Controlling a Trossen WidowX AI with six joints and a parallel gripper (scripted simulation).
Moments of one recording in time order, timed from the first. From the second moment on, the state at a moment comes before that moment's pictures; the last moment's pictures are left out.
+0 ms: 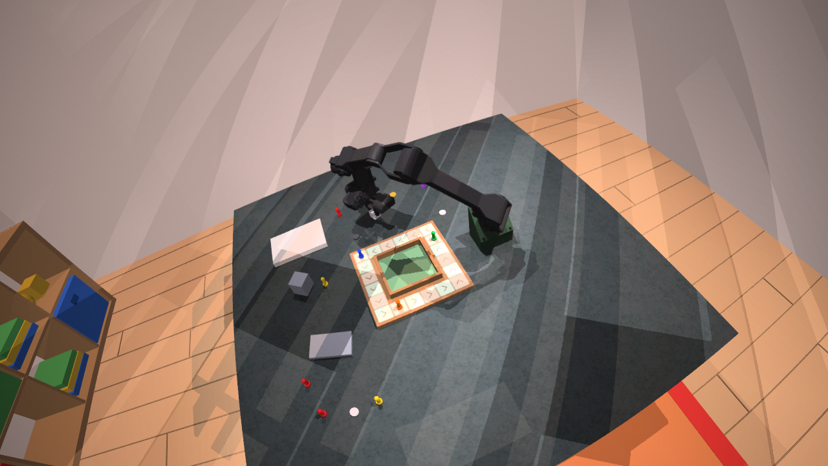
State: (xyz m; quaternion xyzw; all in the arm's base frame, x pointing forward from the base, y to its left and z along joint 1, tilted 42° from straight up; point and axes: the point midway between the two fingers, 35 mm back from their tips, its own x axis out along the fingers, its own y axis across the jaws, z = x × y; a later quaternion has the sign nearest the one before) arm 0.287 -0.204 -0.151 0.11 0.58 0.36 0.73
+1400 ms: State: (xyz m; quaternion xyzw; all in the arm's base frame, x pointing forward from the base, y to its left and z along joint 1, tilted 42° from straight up) arm 0.297 -0.204 -0.039 0.32 0.66 0.16 0.66
